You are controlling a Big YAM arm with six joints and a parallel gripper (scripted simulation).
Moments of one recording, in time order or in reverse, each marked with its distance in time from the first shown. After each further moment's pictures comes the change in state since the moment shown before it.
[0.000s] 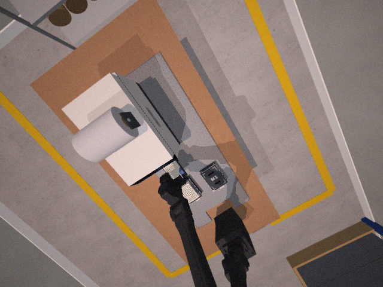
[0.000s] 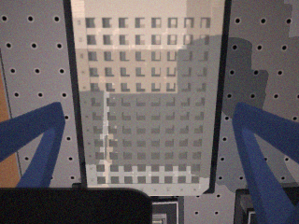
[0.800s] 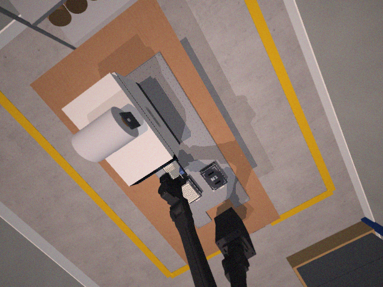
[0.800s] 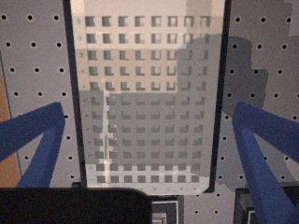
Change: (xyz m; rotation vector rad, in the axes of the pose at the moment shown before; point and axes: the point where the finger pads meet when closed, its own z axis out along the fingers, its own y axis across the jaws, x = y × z) arm 0.001 0.000 0.000 0.000 0.003 0.000
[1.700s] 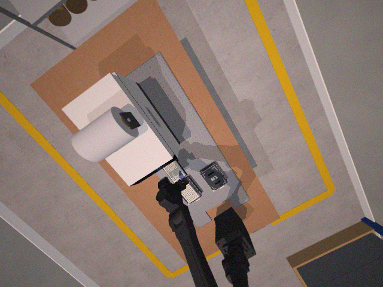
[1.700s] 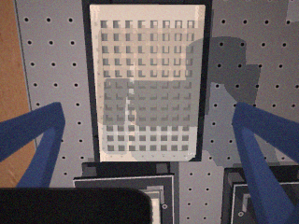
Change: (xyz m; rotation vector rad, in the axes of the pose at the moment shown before) arm -0.014 0.000 -0.043 0.000 0.001 0.000
